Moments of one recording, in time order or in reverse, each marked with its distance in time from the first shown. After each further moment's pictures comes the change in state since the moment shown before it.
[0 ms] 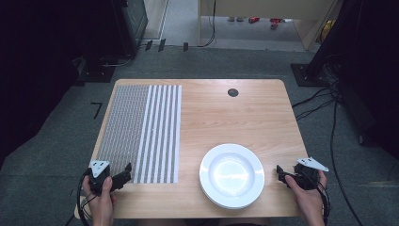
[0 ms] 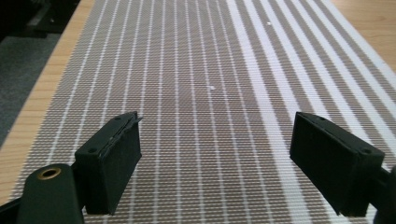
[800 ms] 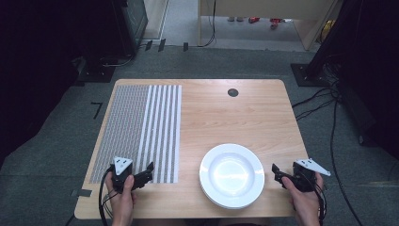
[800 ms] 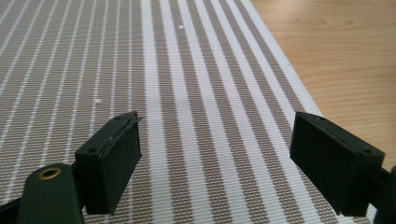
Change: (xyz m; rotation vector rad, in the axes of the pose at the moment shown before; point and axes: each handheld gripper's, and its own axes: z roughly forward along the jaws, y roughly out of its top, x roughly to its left) left arm -0.062 0.005 0.008 0.012 -0.125 0.030; right arm 0.020 0.005 -0.019 -0.082 0.077 0.076
